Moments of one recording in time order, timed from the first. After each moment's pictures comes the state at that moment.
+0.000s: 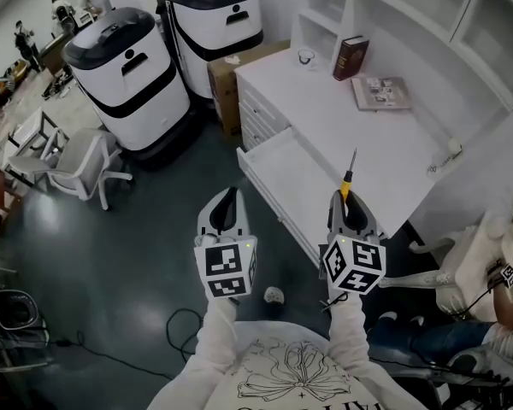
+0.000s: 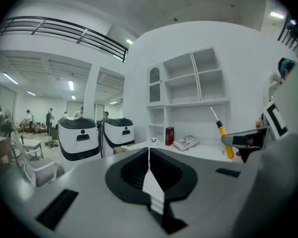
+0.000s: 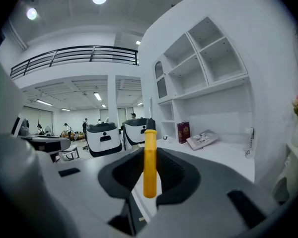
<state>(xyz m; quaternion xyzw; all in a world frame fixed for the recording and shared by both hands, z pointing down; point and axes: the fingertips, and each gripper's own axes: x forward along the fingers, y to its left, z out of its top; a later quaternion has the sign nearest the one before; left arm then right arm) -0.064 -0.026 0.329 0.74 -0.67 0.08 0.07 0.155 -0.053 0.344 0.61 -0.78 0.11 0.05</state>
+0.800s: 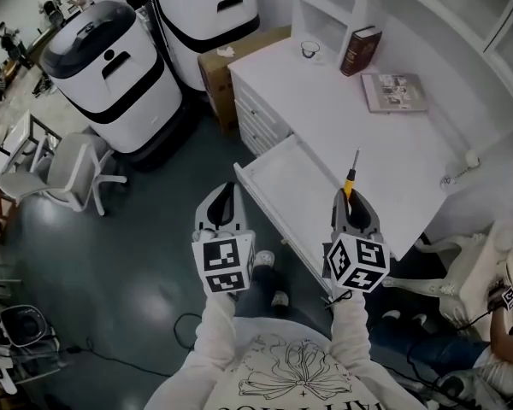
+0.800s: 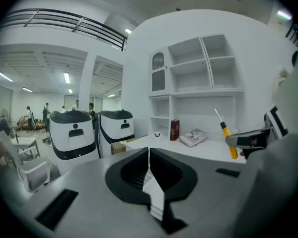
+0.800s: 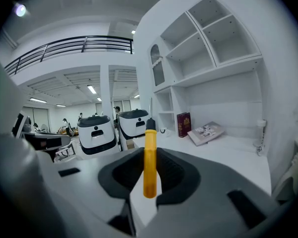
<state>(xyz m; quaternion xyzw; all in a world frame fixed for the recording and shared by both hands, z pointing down) -0.087 -0.170 0.365 0.74 -0.66 0.11 0.10 0.144 -0.185 0.388 0.61 -0.77 0.15 0.09</state>
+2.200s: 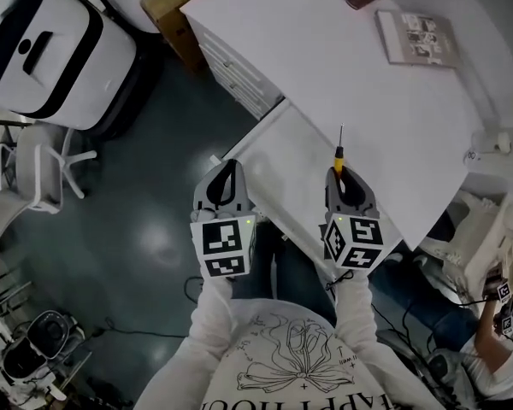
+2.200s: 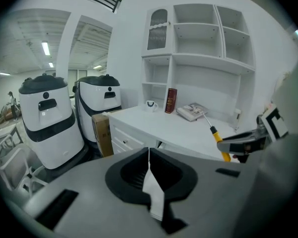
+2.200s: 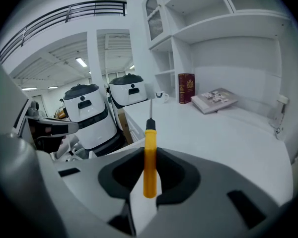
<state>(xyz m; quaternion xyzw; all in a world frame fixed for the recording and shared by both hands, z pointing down) -0.068 -0.329 0.524 0.76 -0.57 0.22 0.21 0.134 -0.313 0.556 0.59 -0.73 0.25 0.22</state>
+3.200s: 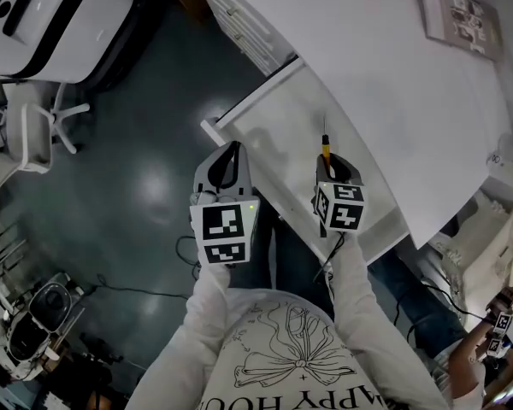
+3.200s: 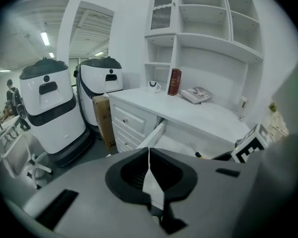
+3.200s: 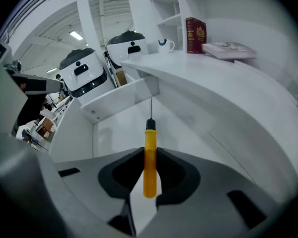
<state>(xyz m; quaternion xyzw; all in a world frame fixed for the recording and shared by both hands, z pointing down) -0.060 -0.310 0.610 0.73 -0.57 0.27 0.27 0.132 -0.278 0.739 0.50 -0.70 0.36 0.36</state>
